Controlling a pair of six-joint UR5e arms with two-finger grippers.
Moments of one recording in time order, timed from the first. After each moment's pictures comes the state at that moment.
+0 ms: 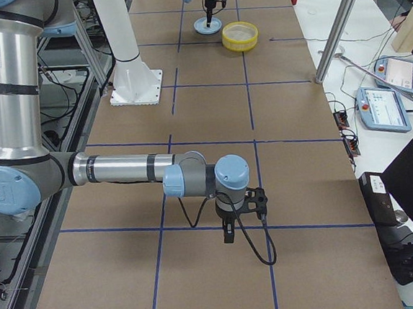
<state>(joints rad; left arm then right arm) -0.90 -1.51 -1.65 -2.04 -2.29 -0.78 1.57 -1.68 1.65 -1.57 2.29 0.01</state>
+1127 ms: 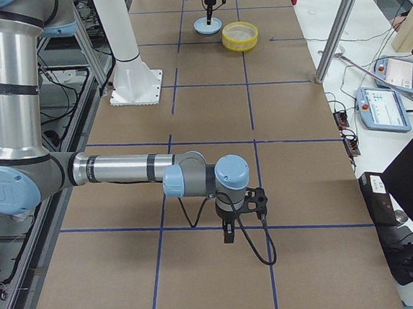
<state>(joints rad) -0.93 -1.51 -1.78 -2.03 -2.29 -0.78 1.57 -1.68 1.65 -1.57 2.29 0.01</state>
